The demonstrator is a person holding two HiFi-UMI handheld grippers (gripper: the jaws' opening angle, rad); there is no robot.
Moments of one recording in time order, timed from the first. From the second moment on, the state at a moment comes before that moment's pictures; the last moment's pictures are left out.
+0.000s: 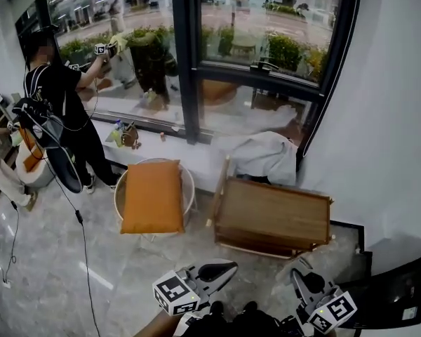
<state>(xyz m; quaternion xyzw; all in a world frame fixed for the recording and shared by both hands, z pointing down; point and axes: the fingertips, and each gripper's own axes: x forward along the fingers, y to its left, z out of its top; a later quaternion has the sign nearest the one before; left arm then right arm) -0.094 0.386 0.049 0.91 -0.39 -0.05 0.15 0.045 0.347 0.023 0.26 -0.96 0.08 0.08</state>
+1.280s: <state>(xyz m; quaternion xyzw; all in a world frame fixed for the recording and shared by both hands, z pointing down) 0.040 0.387 0.001 0.93 -0.33 -0.04 0.13 0.114 0.360 -0.009 0.24 -0.97 0.03 0.04</state>
